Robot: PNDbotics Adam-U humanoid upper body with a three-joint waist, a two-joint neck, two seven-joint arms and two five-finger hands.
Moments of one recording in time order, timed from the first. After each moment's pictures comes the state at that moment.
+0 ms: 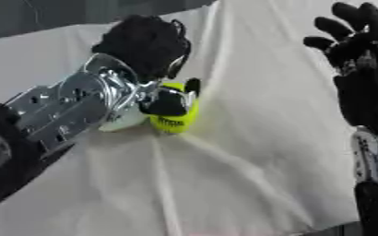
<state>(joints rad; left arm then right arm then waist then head) -0.88 0.68 -0.62 -1.98 -1.21 0.47 -0.78 -0.43 -0.10 0.01 -1.81 -0.23 -0.50 0.59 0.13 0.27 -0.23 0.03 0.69</state>
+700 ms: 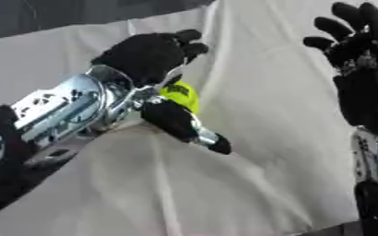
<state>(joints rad) -0.85 0.69 -0.63 -1.97 -0.95 0.58 -0.67 -0.43 -0.10 0.01 -1.81 -0.22 -0.50 0.59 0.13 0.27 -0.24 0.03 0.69</state>
